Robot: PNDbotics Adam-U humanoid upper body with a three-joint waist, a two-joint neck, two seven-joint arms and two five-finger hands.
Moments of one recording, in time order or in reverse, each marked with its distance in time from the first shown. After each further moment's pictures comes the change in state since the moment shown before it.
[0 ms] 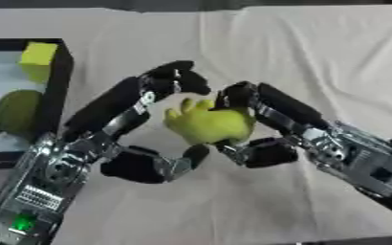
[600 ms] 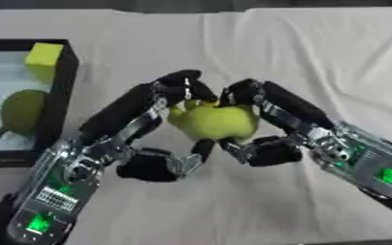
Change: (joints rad) left arm 0.009 -0.012 -0.019 0.025 -0.030 0.027 0.052; right arm -0.002 0.007 -0.006 0.000 -0.011 -0.005 -0.007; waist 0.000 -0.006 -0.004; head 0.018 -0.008
